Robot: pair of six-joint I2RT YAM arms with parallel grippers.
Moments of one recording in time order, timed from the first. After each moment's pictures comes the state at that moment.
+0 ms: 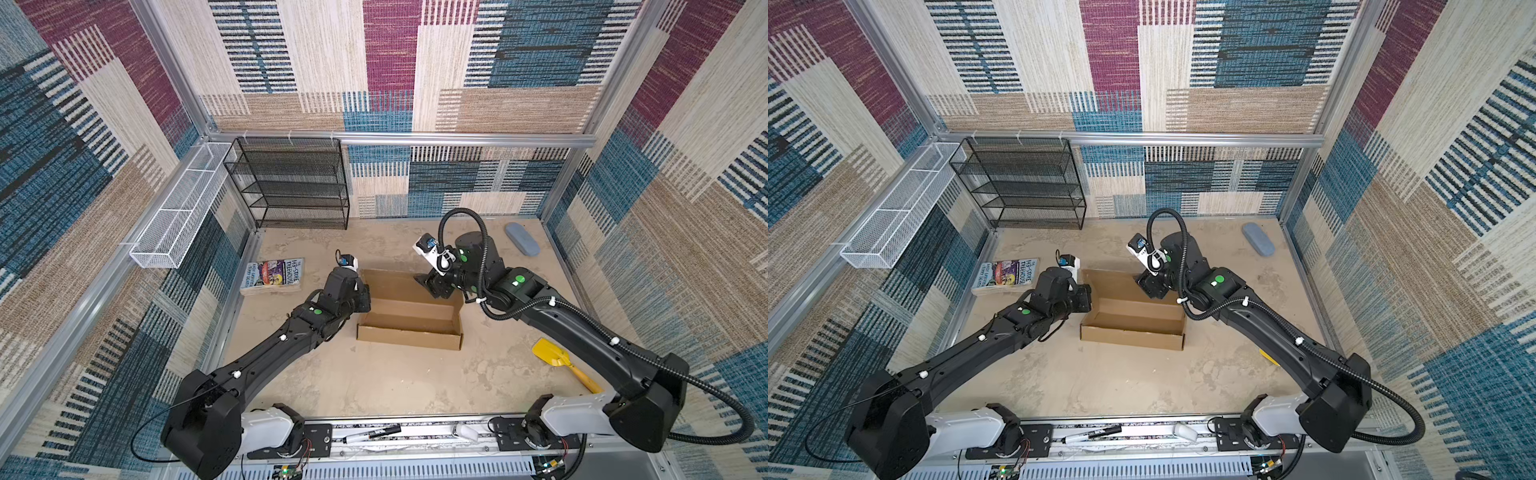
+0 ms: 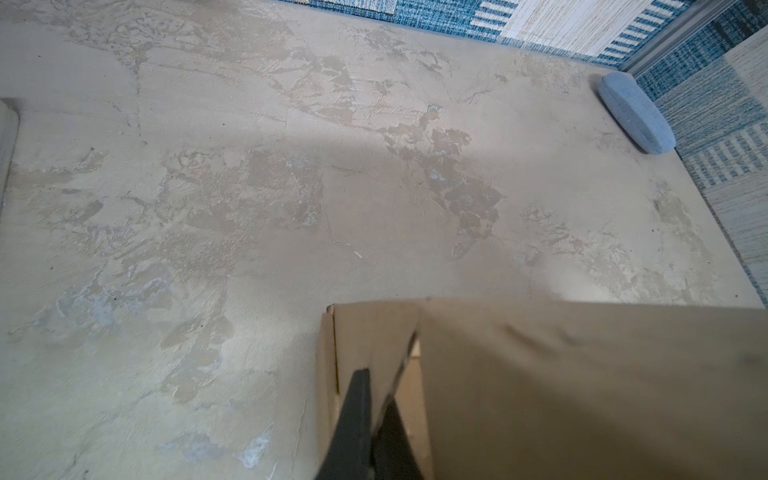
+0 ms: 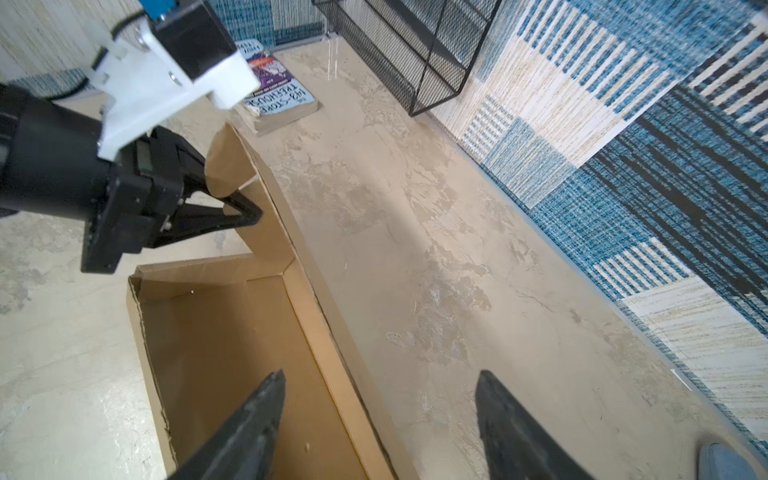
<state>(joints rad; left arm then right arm) -0.54 1.27 0.83 -0.23 -0.11 -0.45 0.68 1.36 1.30 -0.53 -0.05 -0.31</state>
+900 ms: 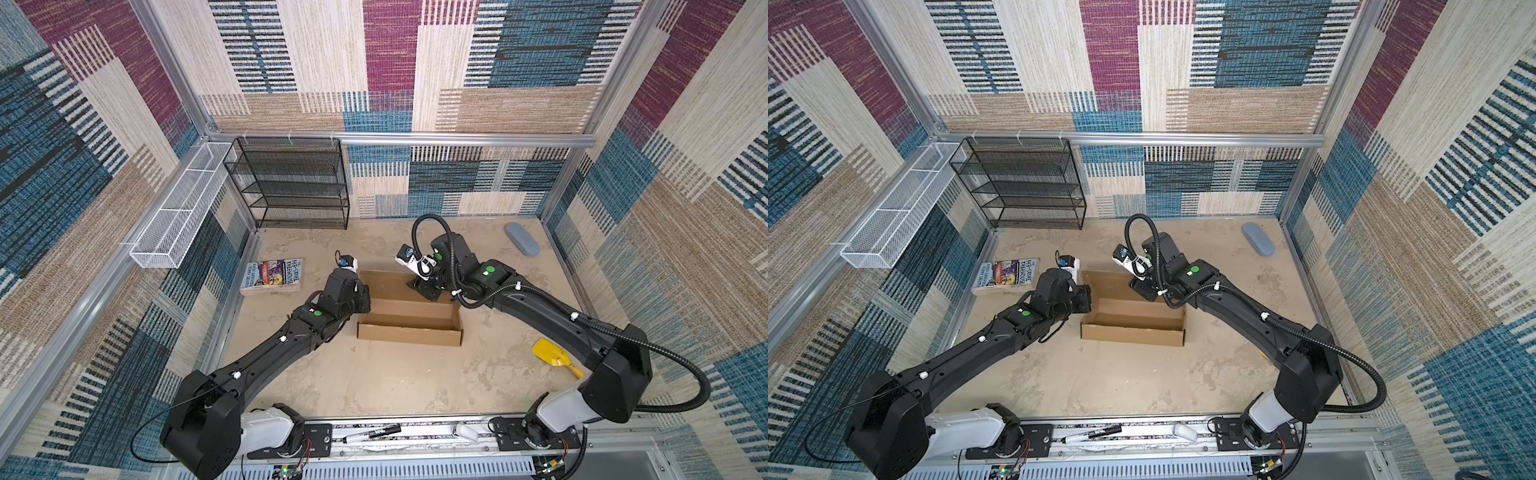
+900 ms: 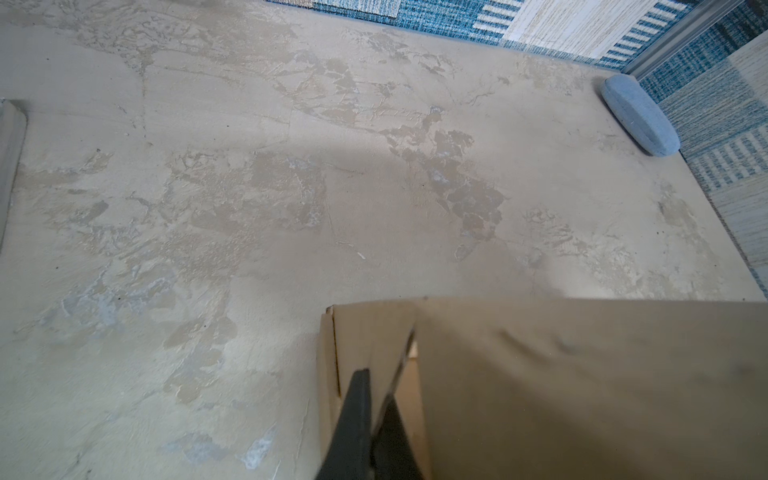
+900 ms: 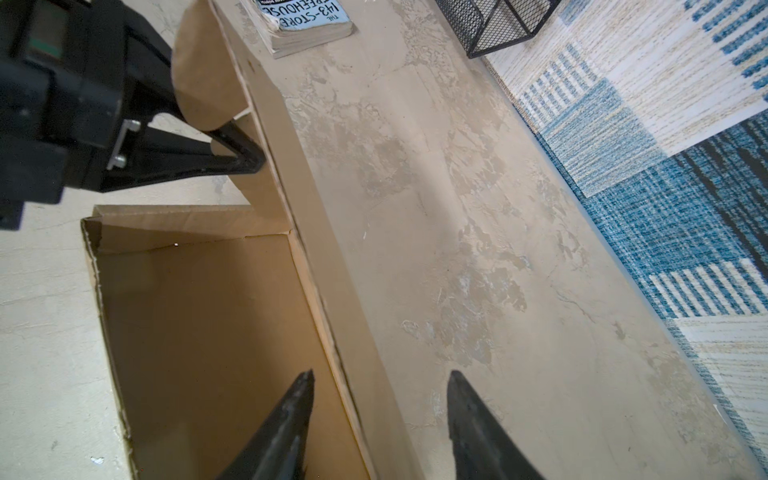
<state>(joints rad) -0.54 1.27 0.82 -0.21 -0.12 -0.45 0.70 1.52 1.35 -0.57 -0.08 -0.41</state>
